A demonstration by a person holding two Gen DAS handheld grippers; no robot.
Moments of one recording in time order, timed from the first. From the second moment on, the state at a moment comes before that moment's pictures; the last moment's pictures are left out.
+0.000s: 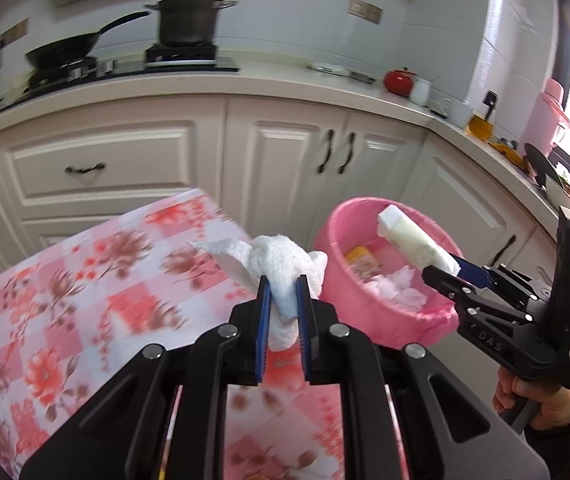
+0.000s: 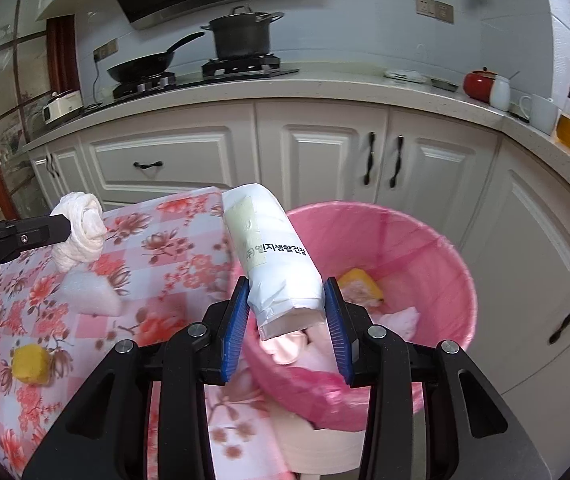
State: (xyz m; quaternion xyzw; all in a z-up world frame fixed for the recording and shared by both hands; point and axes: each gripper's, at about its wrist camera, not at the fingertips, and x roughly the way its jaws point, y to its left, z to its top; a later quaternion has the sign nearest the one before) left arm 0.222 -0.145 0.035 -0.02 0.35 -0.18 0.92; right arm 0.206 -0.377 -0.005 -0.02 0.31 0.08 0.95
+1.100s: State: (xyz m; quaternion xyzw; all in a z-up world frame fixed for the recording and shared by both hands) left arm 0.266 -0.281 0.023 0.00 0.37 -0.26 0.89; right arm 0.230 -0.484 -0.013 0.02 0.31 -0.02 0.95
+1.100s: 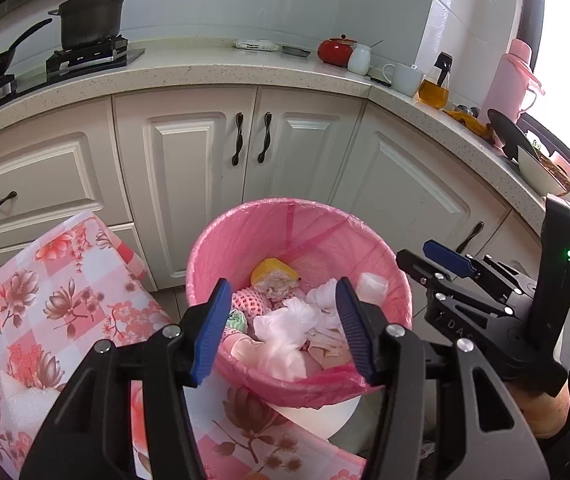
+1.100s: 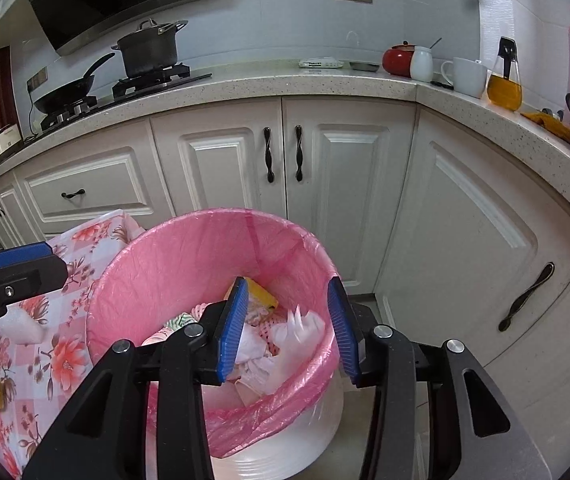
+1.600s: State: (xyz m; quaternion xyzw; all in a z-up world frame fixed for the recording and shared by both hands) left arm 0.240 -0.222 0.008 -0.01 0.37 -0.22 0.90; right arm 0.212 -0.470 -0.016 0.03 0.31 -0.01 0.95
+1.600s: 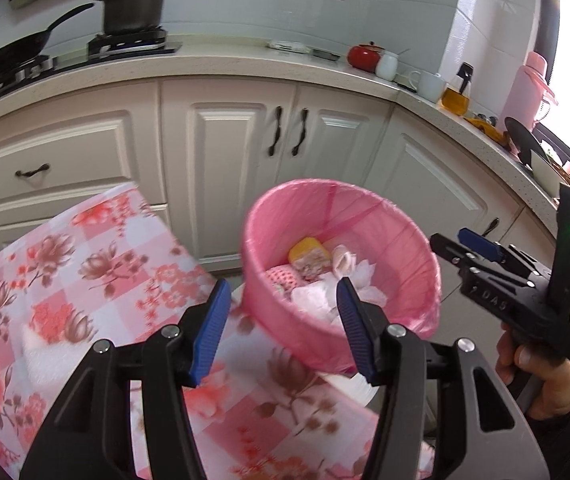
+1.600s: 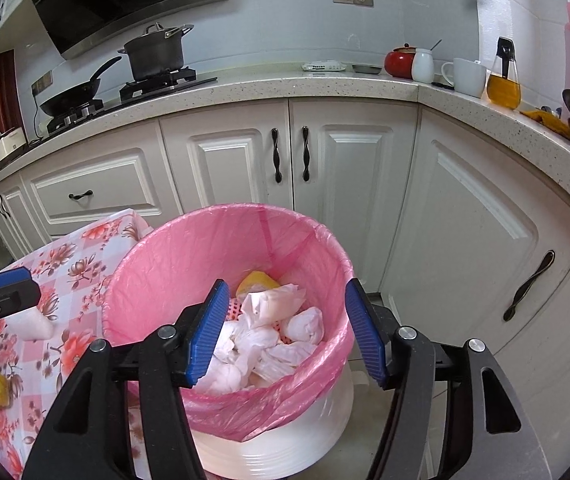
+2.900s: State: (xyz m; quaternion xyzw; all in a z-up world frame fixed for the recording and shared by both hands) left arm 0.152 -0.064 -0.050 -0.04 0.40 -0.09 0.91; right arm 0.169 -0.335 -0.040 -0.02 0.33 0.11 0.94
